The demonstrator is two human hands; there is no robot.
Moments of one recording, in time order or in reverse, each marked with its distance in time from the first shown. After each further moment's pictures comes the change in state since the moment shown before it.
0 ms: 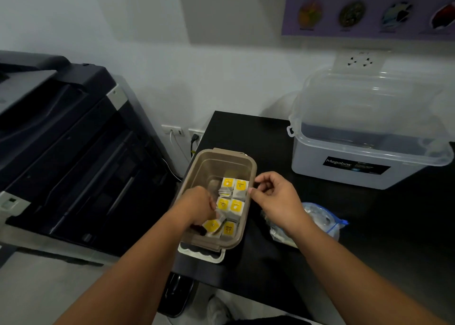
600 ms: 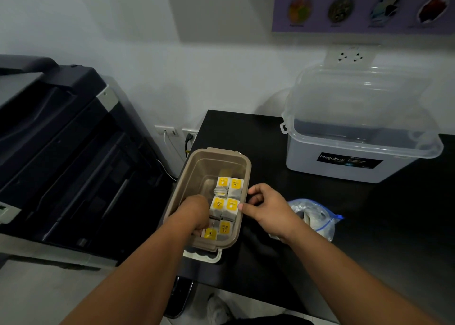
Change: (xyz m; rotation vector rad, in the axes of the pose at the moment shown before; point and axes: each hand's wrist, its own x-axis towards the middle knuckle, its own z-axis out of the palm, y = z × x) left_hand 0.030 -0.002 0.026 0.260 -0.227 -0.114; right_hand -0.011 0.008 0.002 -0.088 -0.172 0.142
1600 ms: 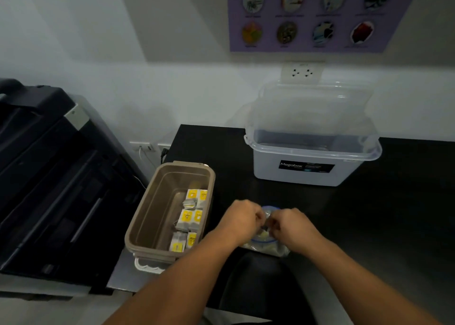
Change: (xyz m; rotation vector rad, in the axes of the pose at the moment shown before) left_hand -0.041 0.161 0.033 -0.262 0.319 0.571; right_hand -0.014 0.070 -0.103 -0.826 -0.017 0.118
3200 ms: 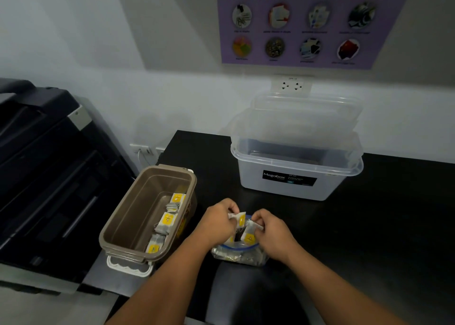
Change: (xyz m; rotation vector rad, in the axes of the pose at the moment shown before) left_hand 0.012 0.002 0.015 -0.298 0.171 -0.196; right_hand 0.015 0.038 0.010 0.434 0.176 -0.139
